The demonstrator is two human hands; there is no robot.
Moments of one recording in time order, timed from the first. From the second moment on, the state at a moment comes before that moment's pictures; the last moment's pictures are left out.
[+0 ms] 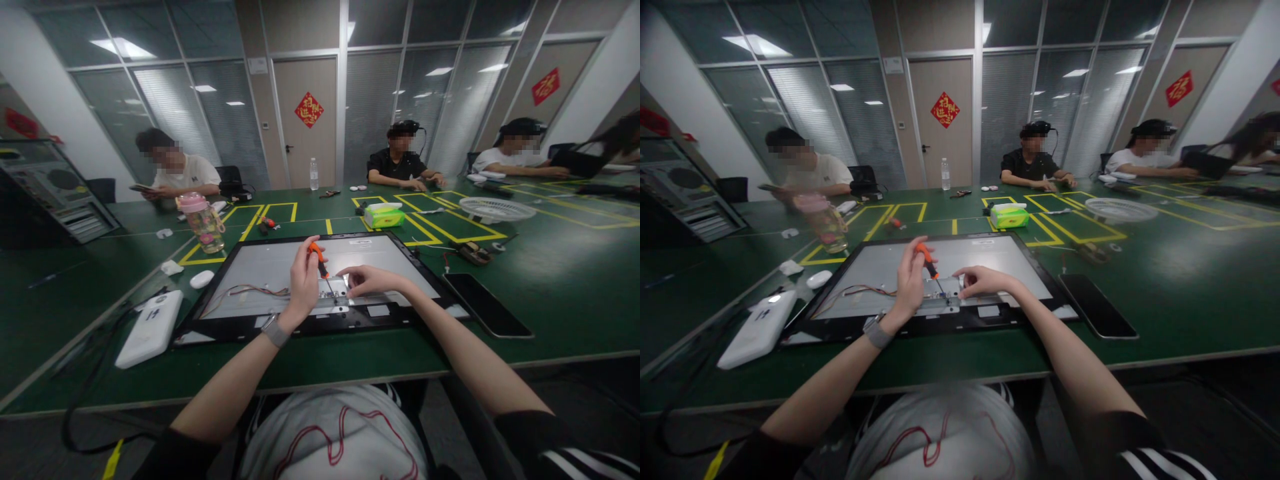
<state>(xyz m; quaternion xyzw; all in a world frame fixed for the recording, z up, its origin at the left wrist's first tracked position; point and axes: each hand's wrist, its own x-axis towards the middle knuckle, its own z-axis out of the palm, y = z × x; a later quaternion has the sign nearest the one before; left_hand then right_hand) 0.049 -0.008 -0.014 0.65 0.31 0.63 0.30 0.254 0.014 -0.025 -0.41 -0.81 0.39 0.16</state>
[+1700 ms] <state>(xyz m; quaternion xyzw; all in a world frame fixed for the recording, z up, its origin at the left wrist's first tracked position) 0.052 -0.015 -0.016 0.76 0.28 0.52 0.27 0.256 0.016 -0.031 -0.40 -0.81 0.40 0.17</state>
